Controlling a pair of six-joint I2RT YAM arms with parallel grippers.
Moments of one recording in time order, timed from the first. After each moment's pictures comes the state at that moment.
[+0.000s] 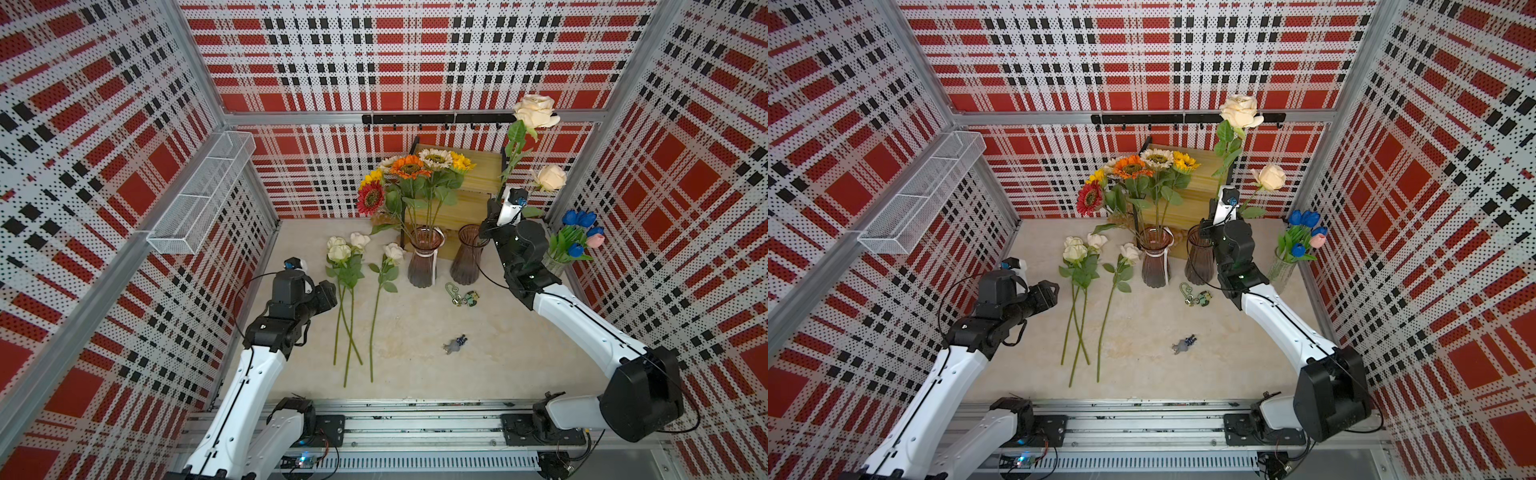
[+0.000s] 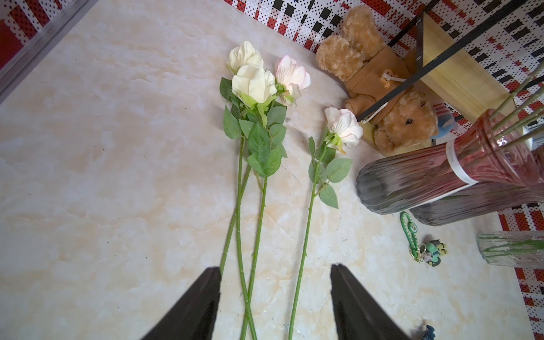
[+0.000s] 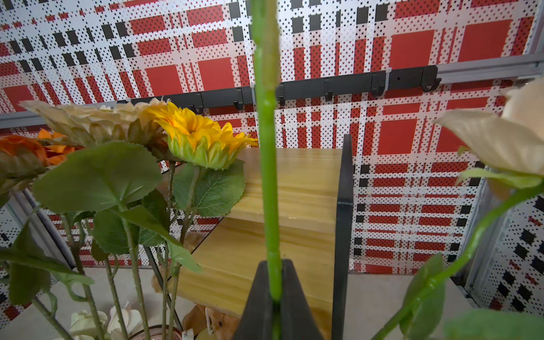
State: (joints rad) left arm -0.10 0.89 0.82 -0.58 0.06 -0.47; right arm 0.36 1.41 1.11 0.42 0.25 0.08
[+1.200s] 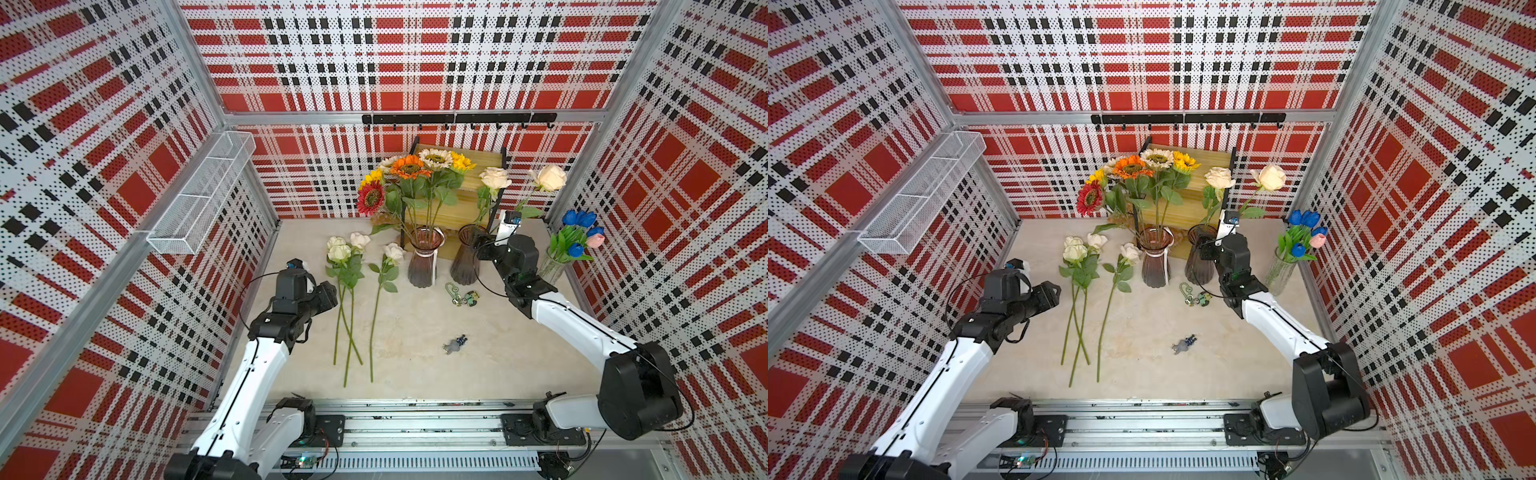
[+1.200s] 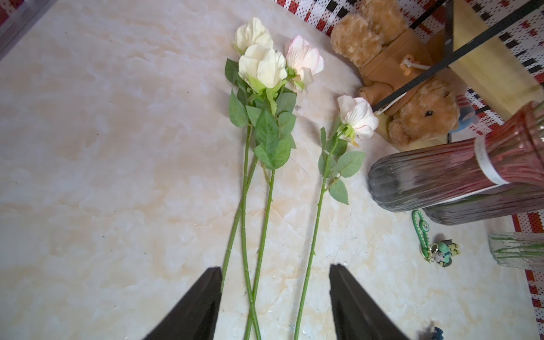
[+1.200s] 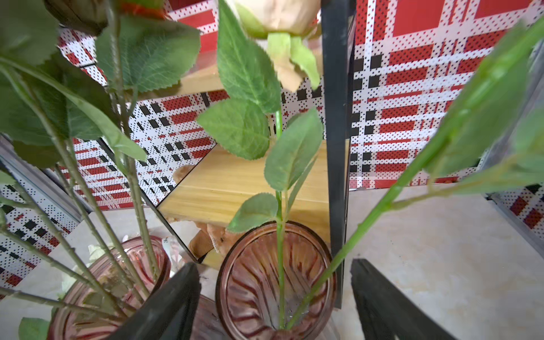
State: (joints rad) left arm -0.07 0.99 0.80 -0.56 0.09 -0.48; right arm 0.34 1.35 0.93 0.30 0.19 0.23
